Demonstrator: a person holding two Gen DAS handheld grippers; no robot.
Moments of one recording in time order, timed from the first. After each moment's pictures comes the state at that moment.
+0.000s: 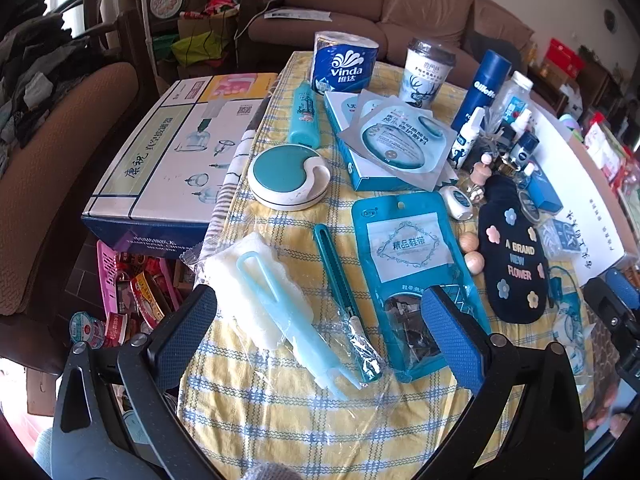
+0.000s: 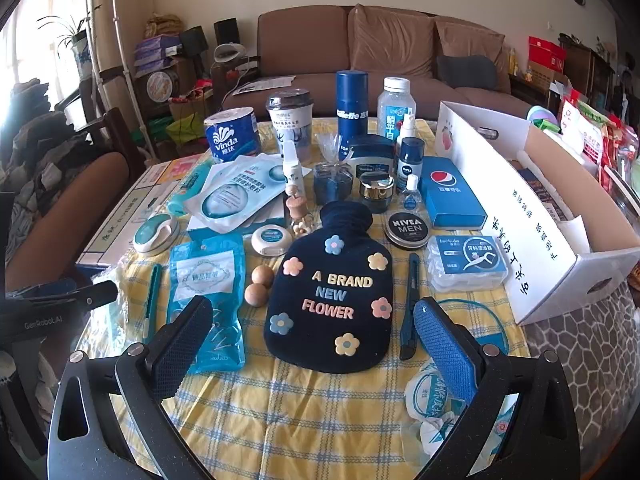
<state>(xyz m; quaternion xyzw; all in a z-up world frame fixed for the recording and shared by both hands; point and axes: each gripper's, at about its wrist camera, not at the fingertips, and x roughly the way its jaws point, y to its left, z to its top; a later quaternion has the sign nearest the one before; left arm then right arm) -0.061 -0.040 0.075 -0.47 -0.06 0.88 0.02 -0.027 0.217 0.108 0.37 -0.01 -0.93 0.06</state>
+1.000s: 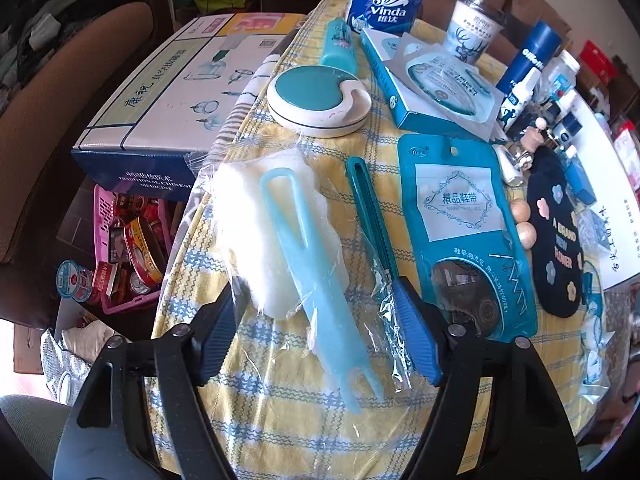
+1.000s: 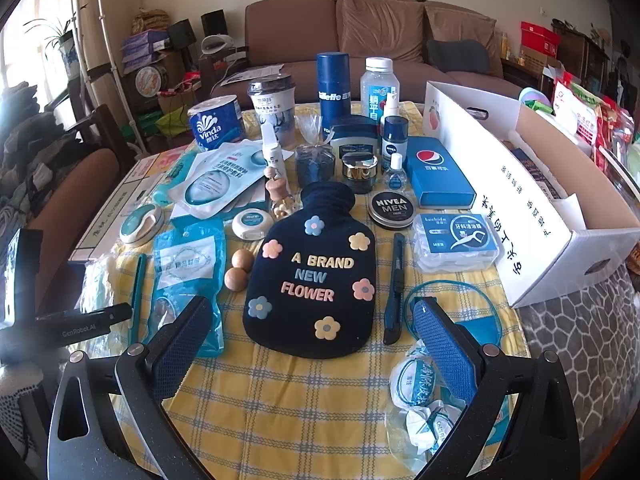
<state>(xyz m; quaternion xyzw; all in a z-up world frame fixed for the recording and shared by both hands) -0.067 -0.049 0.017 -0.54 -0.10 0.84 -0.01 -0.027 0.235 0.097 0.39 -0.03 -0.92 0.05</state>
